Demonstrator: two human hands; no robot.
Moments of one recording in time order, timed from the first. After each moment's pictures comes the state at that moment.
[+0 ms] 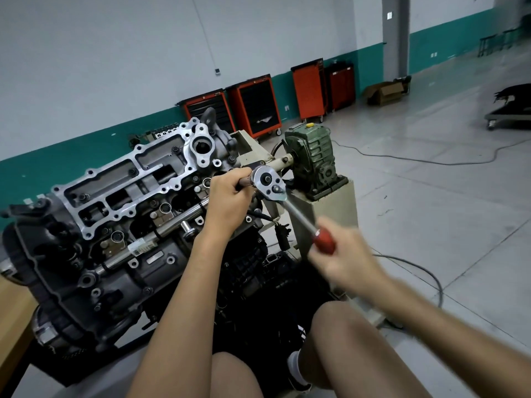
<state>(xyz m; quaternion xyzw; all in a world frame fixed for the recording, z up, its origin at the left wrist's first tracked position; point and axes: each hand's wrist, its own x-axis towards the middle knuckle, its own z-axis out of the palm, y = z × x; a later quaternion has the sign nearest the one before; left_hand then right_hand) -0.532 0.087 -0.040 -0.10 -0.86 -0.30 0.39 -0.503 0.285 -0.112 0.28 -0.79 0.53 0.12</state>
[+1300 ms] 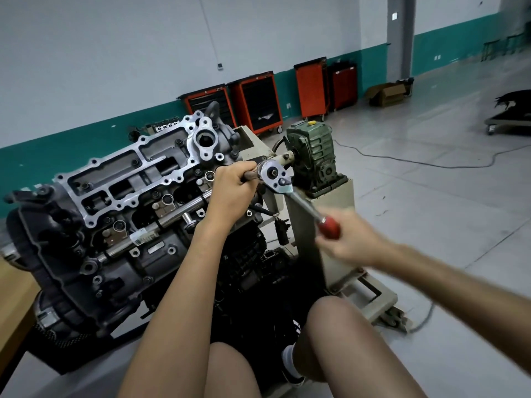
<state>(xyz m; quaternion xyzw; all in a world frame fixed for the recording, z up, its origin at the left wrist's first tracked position) -0.538 0.085 -0.038 -0.11 -0.87 -0.28 0.39 -0.532 0.307 -0.097 0.37 -0.80 0.46 0.07</state>
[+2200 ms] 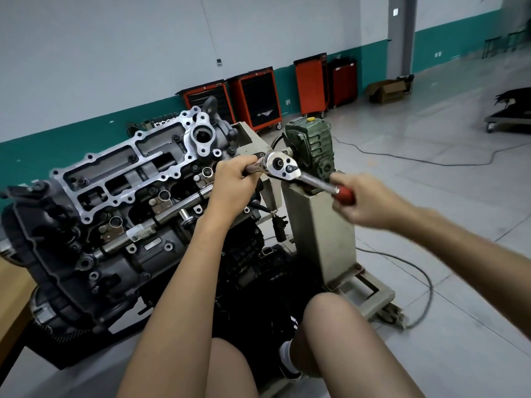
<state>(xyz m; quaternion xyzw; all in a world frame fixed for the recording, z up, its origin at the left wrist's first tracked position) -0.539 0.091 -0.037 -0.13 -0.87 -0.27 0.40 -0.563 0.329 -0.067 0.37 -0.85 0.33 0.16</state>
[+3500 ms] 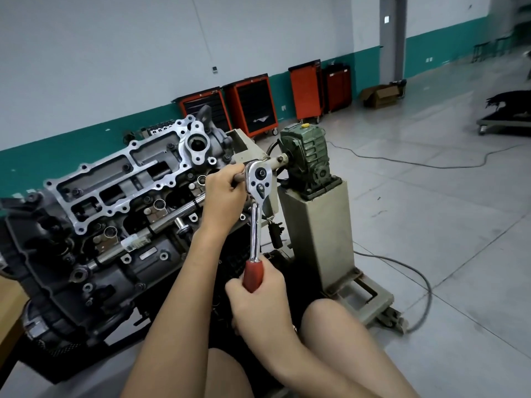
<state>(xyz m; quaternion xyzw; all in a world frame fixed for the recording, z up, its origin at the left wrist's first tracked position) -0.542 0.087 -0.046 -0.07 -0.85 -0.29 0.43 -0.426 0.190 -0.134 0.18 -0.60 0.78 -0.02</state>
